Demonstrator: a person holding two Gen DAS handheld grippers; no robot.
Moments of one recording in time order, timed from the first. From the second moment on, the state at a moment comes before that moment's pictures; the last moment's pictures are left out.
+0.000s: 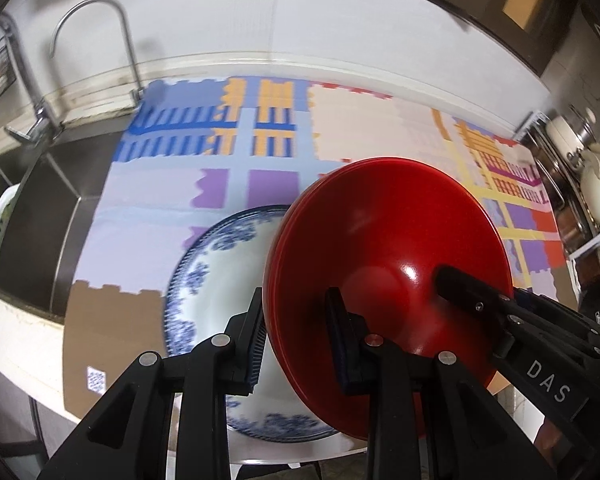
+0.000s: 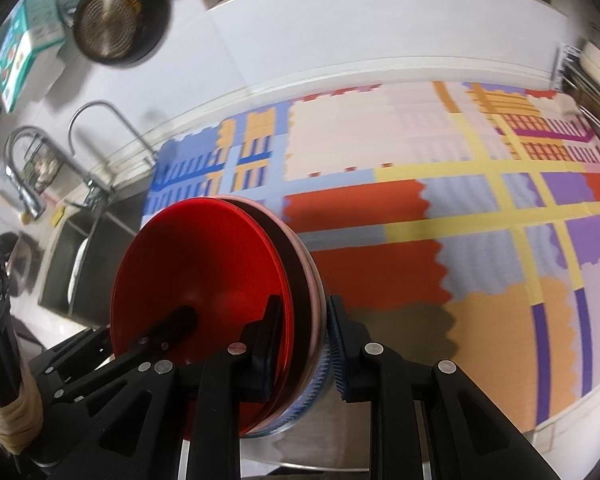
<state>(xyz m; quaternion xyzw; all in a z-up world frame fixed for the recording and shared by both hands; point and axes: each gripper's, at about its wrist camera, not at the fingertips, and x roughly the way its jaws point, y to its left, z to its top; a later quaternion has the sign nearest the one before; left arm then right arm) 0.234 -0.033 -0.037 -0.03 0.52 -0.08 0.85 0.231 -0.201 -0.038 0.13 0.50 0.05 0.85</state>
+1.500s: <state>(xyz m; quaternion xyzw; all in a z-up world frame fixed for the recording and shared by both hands) 0.256 -0.003 -0.098 -0.03 0.57 -0.07 0.82 0.260 -0.153 -0.093 0.10 0.56 0.07 0.82</state>
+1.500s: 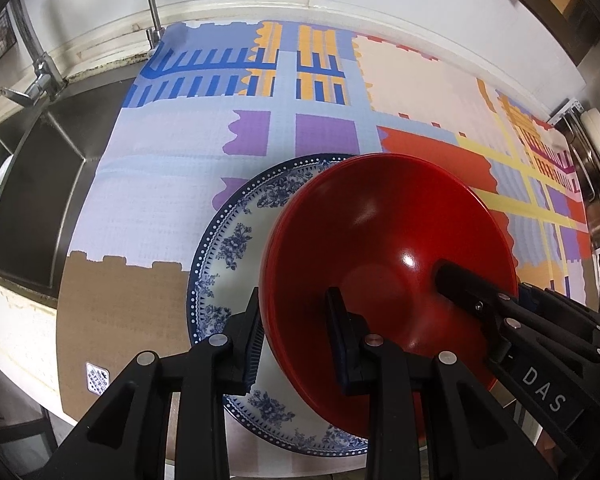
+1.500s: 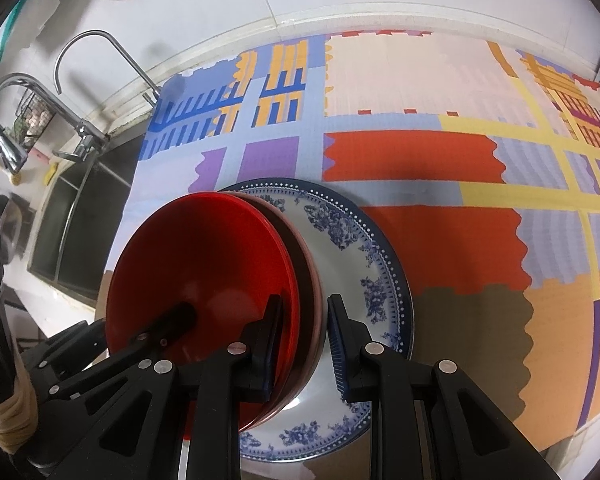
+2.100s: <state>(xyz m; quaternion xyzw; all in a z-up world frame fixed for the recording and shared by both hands) 0.208 0.017 -0.042 0.02 0.45 -0.07 0.89 0.208 -0.163 -0.050 0.11 0.45 0.02 0.89</state>
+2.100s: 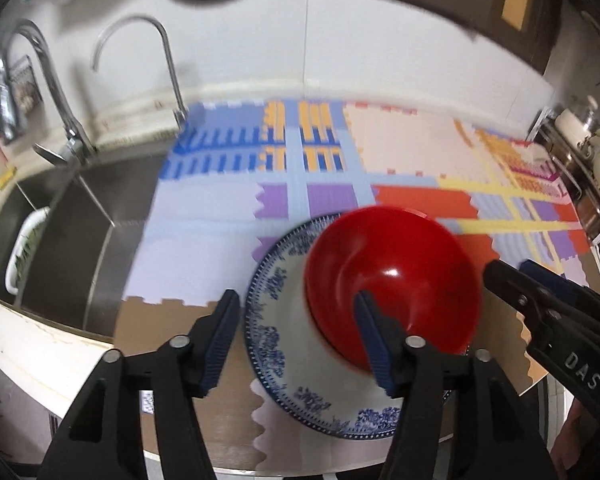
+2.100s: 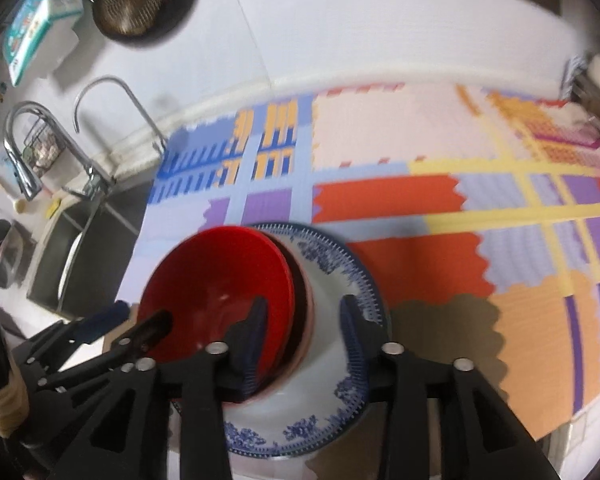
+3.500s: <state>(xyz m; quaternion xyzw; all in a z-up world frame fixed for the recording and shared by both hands) -0.059 -0.008 0.018 0.04 0.25 0.00 0.97 -0.053 -0.205 0.005 0.04 0.27 0.00 0.96</state>
